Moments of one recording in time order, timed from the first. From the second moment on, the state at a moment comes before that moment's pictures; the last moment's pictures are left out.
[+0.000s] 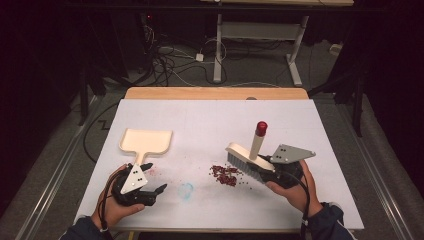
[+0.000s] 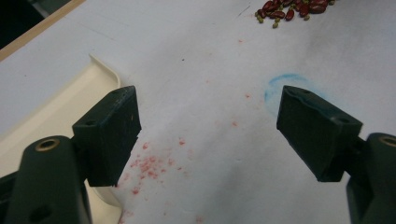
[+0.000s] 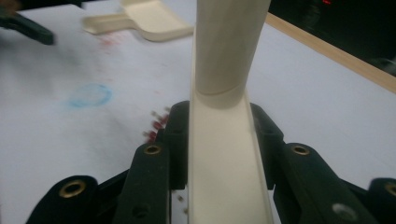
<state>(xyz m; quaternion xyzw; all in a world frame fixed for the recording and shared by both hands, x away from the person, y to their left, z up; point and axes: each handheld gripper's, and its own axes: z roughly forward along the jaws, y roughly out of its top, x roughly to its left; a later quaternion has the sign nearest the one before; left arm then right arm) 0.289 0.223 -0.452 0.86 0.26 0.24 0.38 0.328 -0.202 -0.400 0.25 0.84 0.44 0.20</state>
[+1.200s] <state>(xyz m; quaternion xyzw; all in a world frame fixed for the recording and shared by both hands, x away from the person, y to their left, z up) 0.289 0.221 -0.453 0.86 0.25 0.24 0.37 0.310 -0.153 -0.422 0.32 0.79 0.41 0.32</state>
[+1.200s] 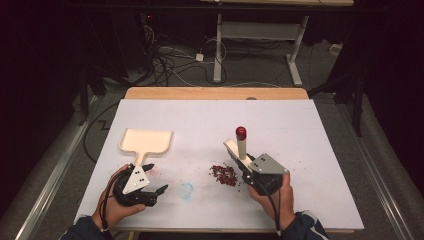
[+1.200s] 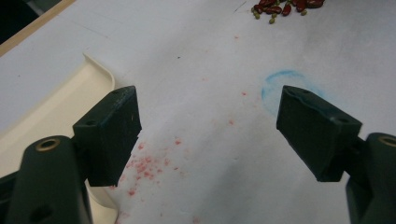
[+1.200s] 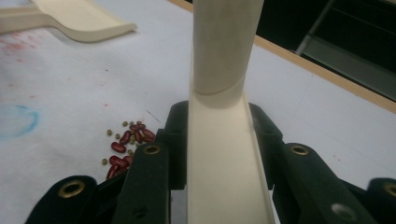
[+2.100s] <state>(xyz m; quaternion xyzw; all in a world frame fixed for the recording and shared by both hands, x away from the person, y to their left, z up) 0.291 0.221 -0.455 0.86 0.25 0.24 0.36 0.313 -0.172 -0.448 0.08 0.86 0.51 0.07</state>
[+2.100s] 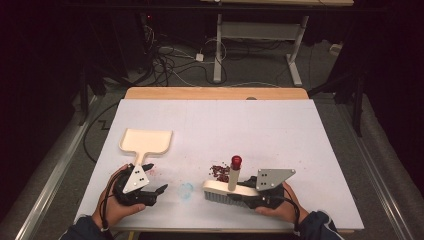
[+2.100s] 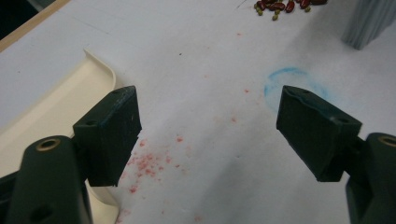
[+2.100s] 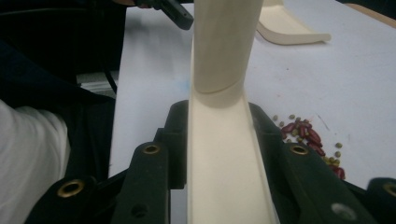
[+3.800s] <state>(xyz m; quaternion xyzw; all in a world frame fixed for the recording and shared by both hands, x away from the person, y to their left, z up) 0.291 0.220 -0.456 0.87 0.25 0.23 0.36 0.381 -0.173 -0.441 0.09 0.86 0.48 0.15</state>
